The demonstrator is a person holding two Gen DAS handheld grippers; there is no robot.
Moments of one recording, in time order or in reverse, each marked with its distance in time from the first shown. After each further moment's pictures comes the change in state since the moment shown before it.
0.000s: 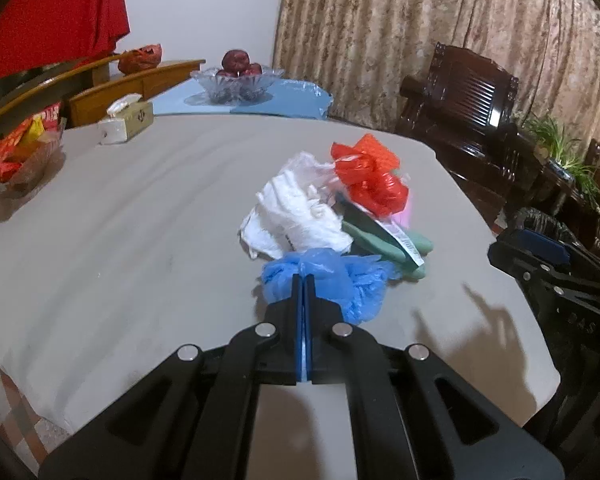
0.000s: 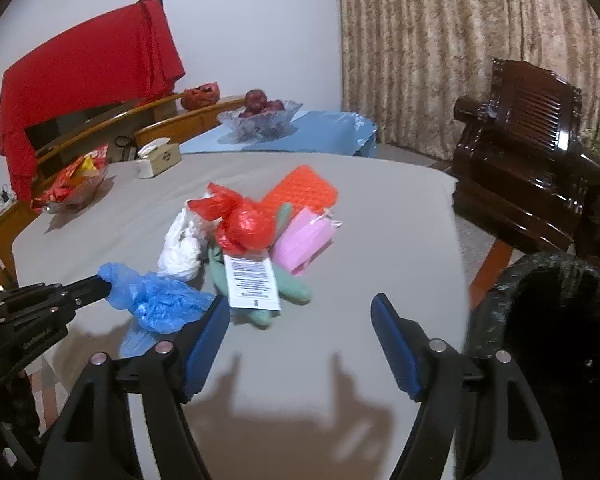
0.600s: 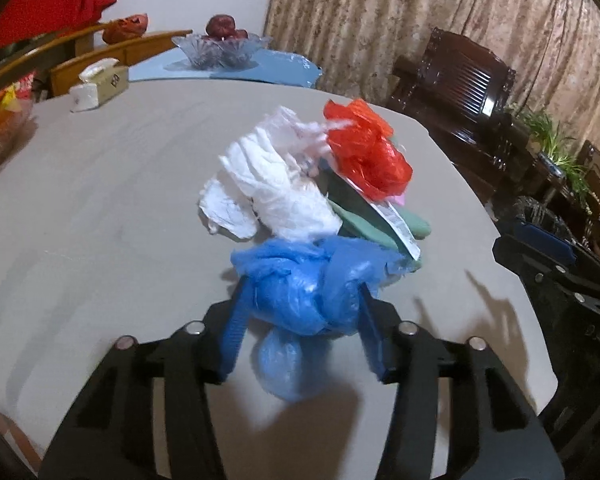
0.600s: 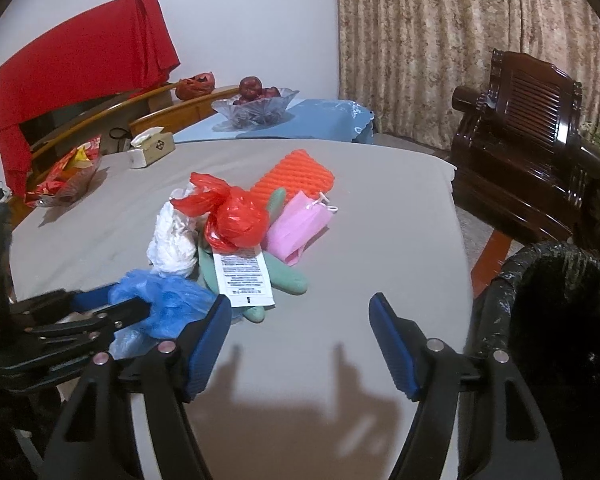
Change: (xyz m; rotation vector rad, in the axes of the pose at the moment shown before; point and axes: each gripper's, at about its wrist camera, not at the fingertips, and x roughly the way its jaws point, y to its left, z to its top) left arm 0.045 -0.006 -0.003 -0.039 0.074 -0.079; right arm 0.011 -0.003 -0.005 0.010 0.031 -0.020
